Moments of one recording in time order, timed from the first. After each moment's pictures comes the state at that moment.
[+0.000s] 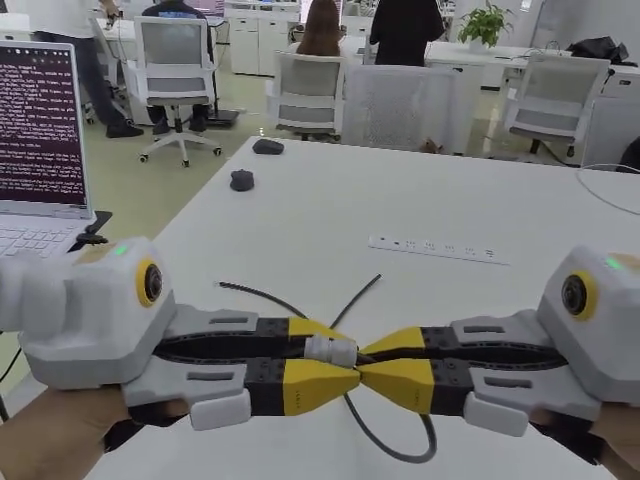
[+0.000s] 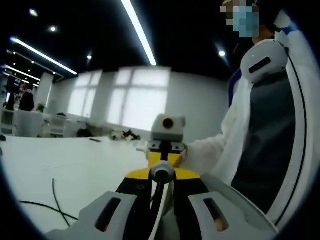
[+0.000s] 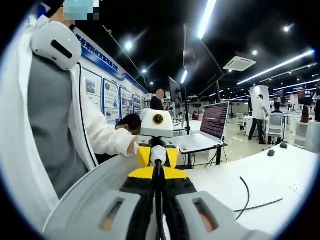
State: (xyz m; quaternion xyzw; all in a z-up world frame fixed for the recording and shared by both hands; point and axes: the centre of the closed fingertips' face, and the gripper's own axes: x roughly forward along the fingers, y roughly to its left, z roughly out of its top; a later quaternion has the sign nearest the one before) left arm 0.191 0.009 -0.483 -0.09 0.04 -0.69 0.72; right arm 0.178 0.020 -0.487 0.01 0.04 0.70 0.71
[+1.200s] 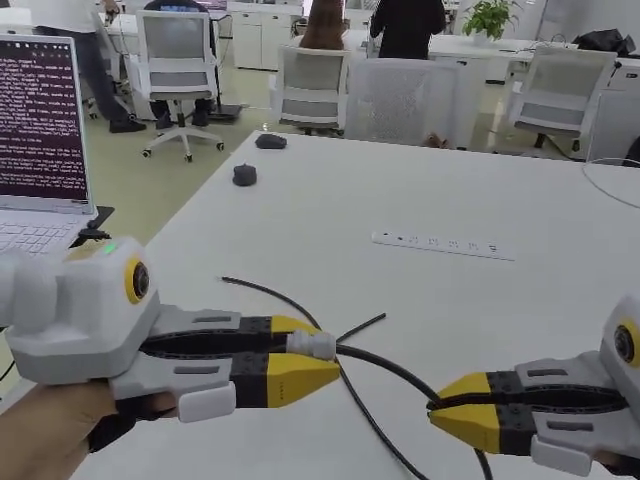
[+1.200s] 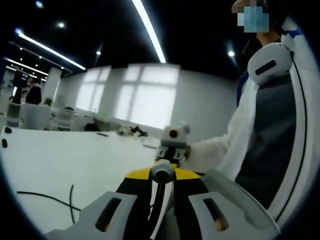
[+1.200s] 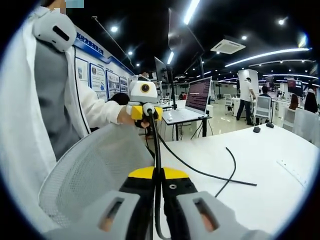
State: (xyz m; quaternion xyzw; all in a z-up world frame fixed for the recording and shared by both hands) left arm 0.203 0.023 -0.494 -0.10 0.06 -0.66 0.74; right arm 0.188 -0.033 -0.549 -0.04 0.12 0.66 0.74
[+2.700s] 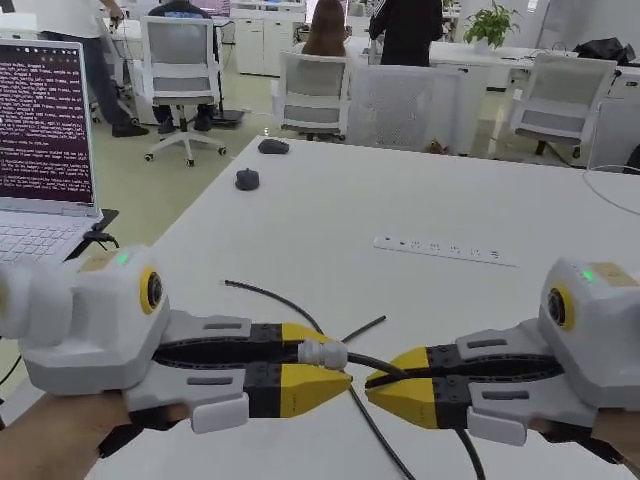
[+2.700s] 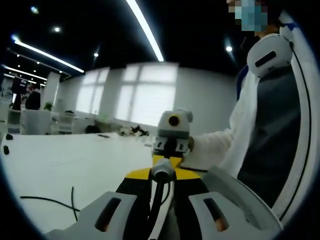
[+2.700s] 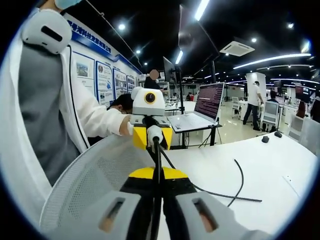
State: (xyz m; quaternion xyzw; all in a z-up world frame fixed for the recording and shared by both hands) left arm 0.198 0.021 -0.495 -0.08 0.05 -0.66 0.74; right arm 0.186 0.014 -0.521 -0.05 0.10 0.68 0.73
